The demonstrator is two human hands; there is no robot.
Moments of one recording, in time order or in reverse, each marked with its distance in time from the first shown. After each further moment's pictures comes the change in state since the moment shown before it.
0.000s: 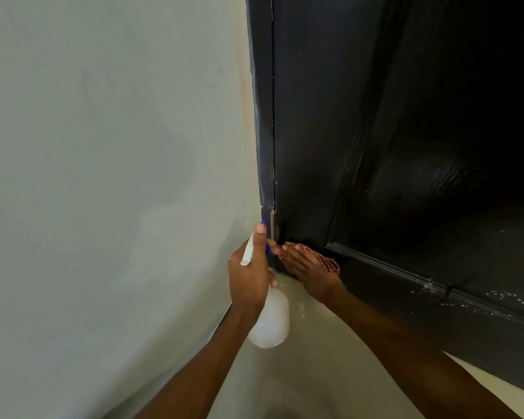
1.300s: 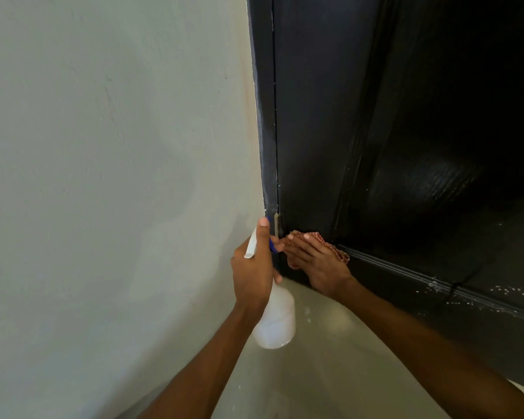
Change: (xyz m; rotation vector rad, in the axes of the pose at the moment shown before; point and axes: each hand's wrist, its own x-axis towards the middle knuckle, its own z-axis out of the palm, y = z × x) left_hand -0.014 0.022 -0.007 -0.001 -0.005 0.043; right_hand -0.010 0.024 -0.043 0.064 0.226 0.046
